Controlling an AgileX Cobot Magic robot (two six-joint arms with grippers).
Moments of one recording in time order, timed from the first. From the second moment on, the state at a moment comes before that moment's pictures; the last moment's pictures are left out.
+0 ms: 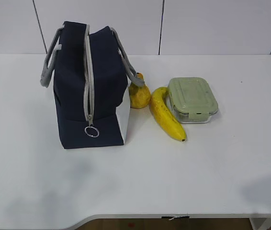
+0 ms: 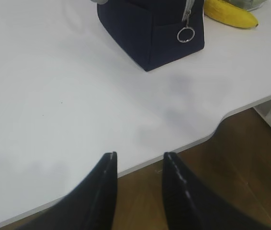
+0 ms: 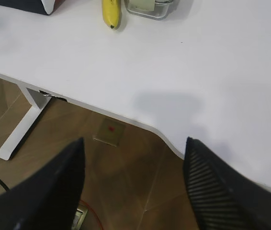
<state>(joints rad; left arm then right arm) -0.19 0.01 -0.53 -0.18 1.12 0.18 0.16 0.02 -0.49 0.10 1.16 -0.17</state>
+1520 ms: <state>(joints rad) -0.19 0.01 -0.53 -0.18 1.12 0.18 0.16 0.02 -0.49 0.10 1.16 -0.17</state>
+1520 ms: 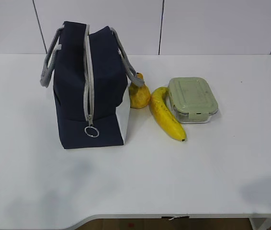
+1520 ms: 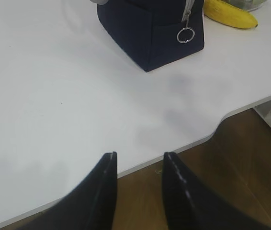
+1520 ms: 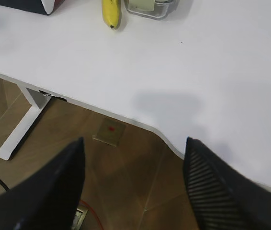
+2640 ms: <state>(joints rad) -0.19 0.01 -0.53 -0.18 1.12 0.18 0.16 0.02 -0.49 0.10 1.16 -0.17</state>
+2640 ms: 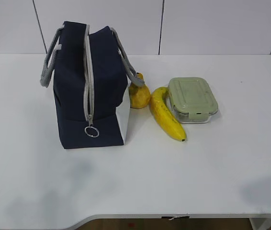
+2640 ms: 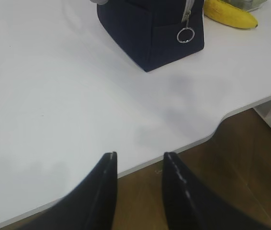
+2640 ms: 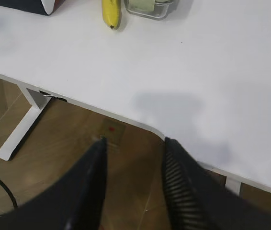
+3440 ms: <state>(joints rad) -0.19 0.01 -0.53 -0.18 1.12 0.18 0.16 0.02 -0.49 0.10 1.16 -0.17</state>
